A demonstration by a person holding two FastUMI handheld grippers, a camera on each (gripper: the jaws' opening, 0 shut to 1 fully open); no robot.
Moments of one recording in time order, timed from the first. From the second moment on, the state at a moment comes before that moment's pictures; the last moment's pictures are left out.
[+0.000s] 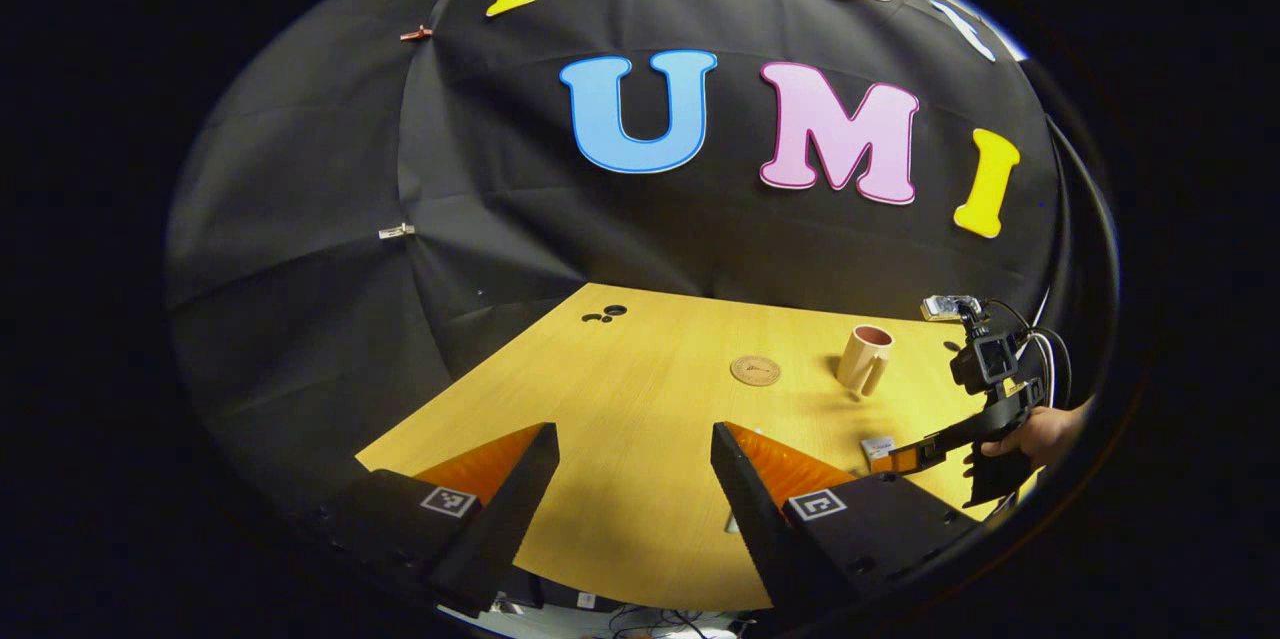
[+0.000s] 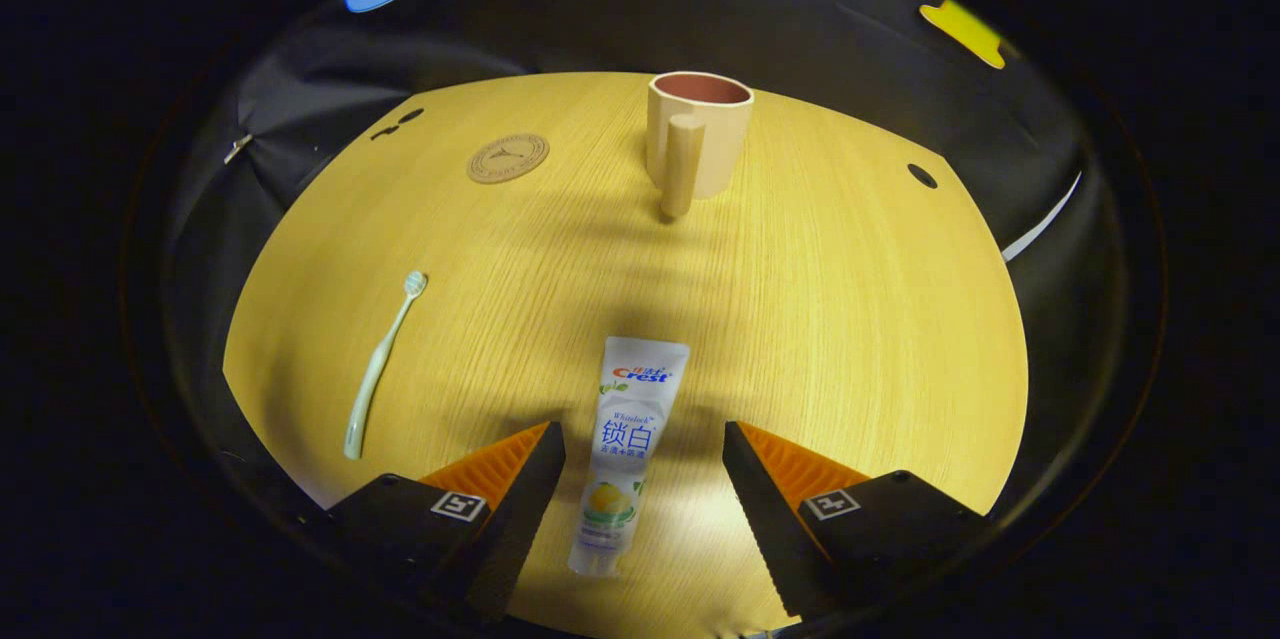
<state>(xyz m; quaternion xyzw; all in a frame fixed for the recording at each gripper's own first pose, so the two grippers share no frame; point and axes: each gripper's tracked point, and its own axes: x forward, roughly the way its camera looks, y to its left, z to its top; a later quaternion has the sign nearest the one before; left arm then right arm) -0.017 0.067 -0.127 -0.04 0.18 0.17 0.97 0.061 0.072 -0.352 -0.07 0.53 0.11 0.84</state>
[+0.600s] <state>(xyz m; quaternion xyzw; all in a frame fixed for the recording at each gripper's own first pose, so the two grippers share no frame) 0.000 0.044 -0.136 -0.02 0.20 0.14 0.97 0.049 0.072 -0.368 -0.05 0.57 0.08 0.82</state>
